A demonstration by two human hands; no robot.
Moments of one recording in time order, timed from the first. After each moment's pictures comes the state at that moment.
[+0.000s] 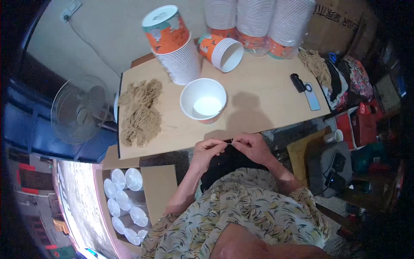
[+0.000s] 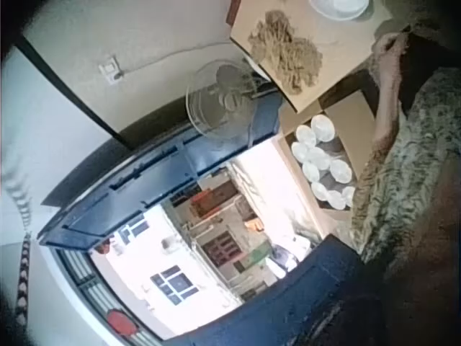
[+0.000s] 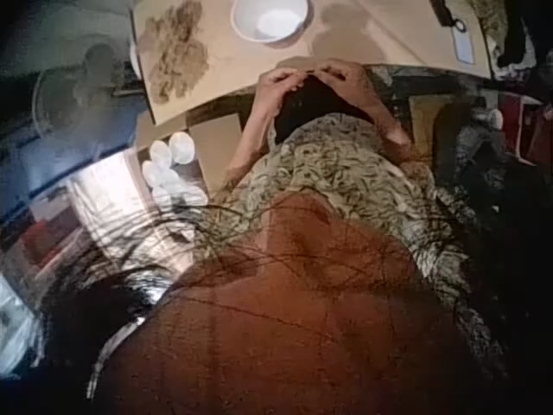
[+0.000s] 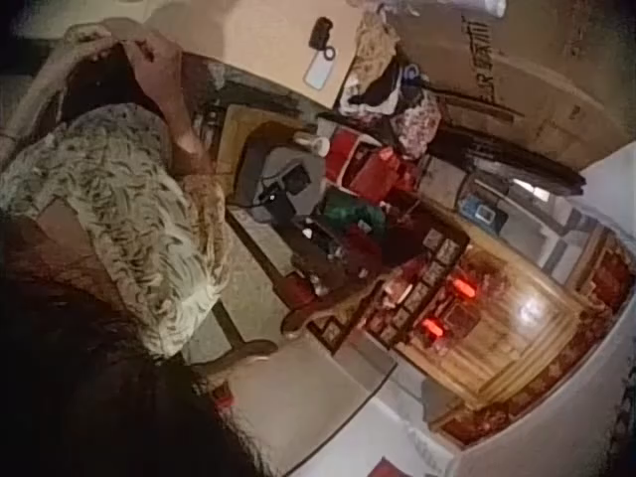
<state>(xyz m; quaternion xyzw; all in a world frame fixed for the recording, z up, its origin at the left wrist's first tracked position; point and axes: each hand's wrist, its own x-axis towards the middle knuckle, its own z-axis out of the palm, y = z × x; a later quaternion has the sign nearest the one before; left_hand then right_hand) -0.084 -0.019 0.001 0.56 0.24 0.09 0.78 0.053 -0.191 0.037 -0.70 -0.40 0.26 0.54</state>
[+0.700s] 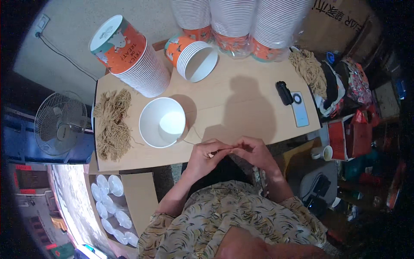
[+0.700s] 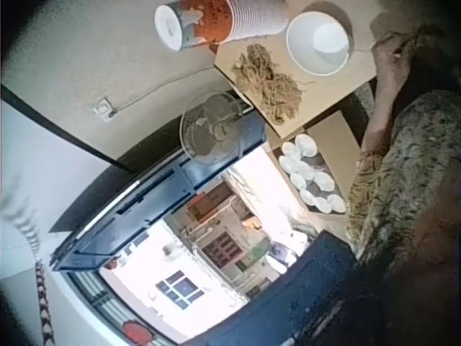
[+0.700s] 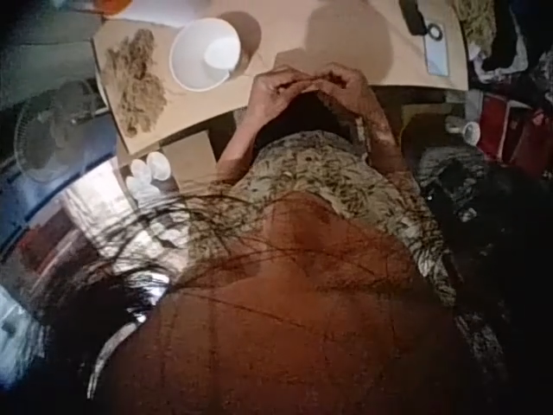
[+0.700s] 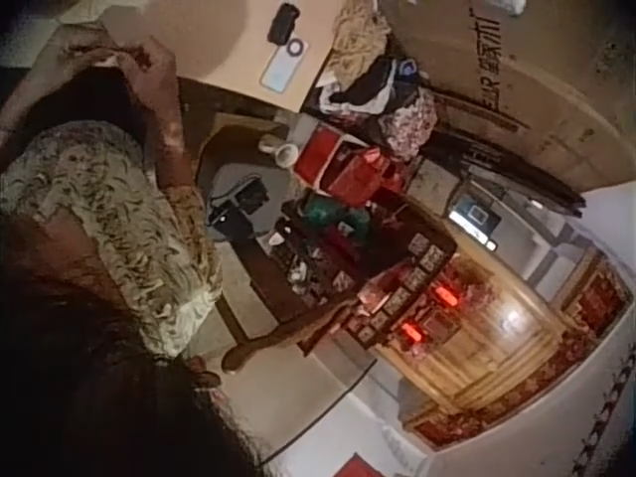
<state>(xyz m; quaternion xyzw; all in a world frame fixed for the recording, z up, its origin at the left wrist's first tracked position) 0.069 -0.072 0.031 0.79 0.10 0.11 0.59 0.197 -0.251 -0.001 -0.64 -0.33 0.38 0.58</state>
